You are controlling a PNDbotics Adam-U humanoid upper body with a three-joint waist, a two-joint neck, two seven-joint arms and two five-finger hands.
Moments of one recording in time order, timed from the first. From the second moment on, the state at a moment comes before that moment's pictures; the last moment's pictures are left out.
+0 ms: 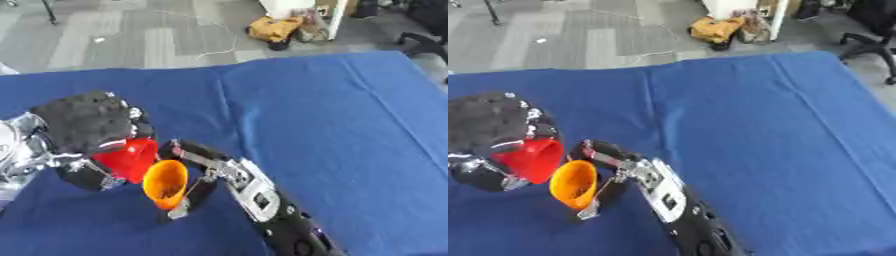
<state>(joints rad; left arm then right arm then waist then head) -0.79 0.55 -0.53 -1.76 -1.01 -0.32 -0.58 -0.68 0.06 0.25 -1.13 0.47 -0.47 0.46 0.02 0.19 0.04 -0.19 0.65</state>
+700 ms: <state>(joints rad) -0.79 0.55 -0.53 -1.78 -1.11 -0.36 -0.57 -0.68 0.06 0.25 -1.13 0.47 -0.47 0.46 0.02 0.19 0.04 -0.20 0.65</state>
